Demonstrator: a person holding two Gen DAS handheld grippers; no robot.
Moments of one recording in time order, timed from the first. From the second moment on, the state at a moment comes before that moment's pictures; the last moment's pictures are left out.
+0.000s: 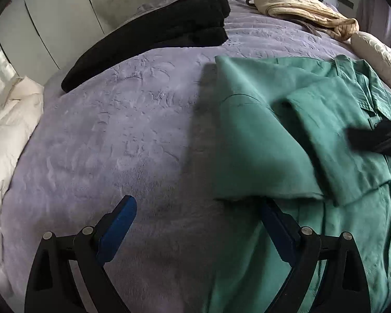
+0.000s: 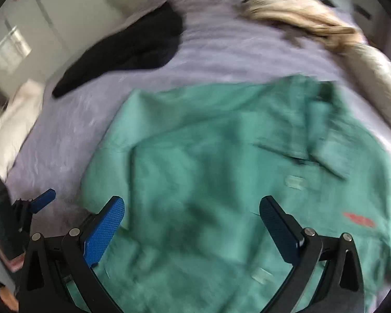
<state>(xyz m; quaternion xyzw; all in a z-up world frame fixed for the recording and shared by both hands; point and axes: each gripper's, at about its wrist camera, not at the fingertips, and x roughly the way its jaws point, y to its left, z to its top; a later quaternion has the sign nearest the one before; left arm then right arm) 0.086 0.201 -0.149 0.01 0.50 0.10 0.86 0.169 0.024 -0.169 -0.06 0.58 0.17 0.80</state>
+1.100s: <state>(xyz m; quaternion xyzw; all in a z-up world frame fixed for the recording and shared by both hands) 0.110 0.213 -0.108 0.06 0.49 0.02 0.87 0.168 -0.216 -0.193 0.36 0.57 0.04 0.74</state>
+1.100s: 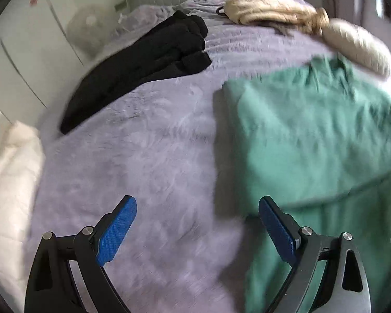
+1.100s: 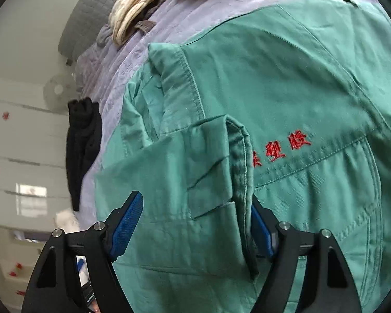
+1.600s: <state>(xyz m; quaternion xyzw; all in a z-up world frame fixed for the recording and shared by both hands) 0.137 0.200 -0.112 0.06 0.47 0.05 0.88 0.196 -0.209 -0.159 0.17 0.58 0.07 0.80</state>
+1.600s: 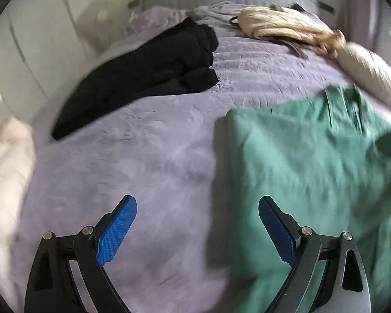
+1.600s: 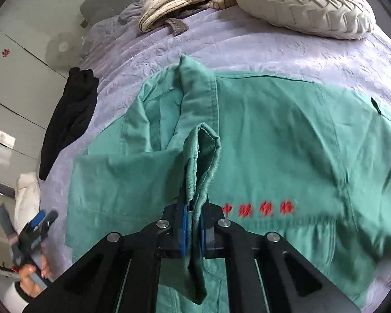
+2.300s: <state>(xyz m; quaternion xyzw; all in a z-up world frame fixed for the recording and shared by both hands) 0.114 0.193 -0.145 0.22 0.43 0.06 0.87 0.200 -0.214 -0.194 0.16 0.59 0.03 0.79</state>
